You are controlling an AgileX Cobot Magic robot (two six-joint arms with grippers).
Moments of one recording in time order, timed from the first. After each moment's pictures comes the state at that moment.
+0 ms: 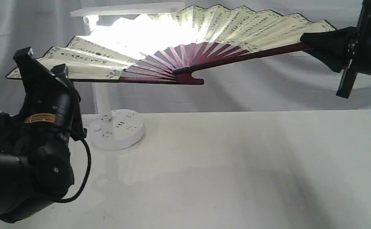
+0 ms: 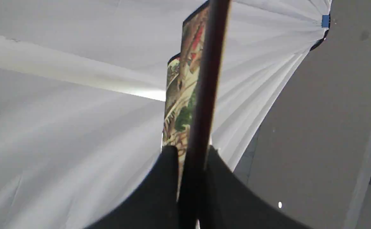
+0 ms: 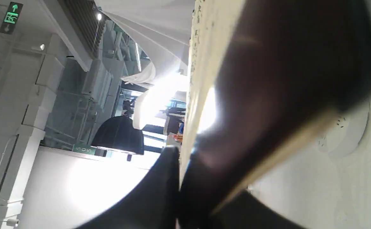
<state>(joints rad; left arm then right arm) -0.52 1.79 -0.88 -0.83 -1.11 -1.31 -0.42 1.90 -1.33 1.76 1.25 -0.72</state>
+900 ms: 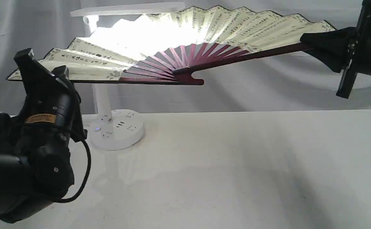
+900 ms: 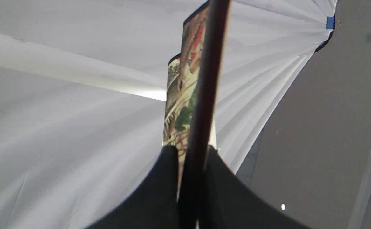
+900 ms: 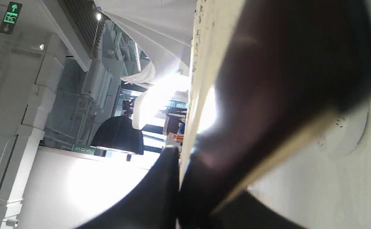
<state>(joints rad) -0.52 1.79 -0.88 -0.84 -1.10 -1.31 -0.42 1.90 -1.33 1.76 1.25 -0.72</state>
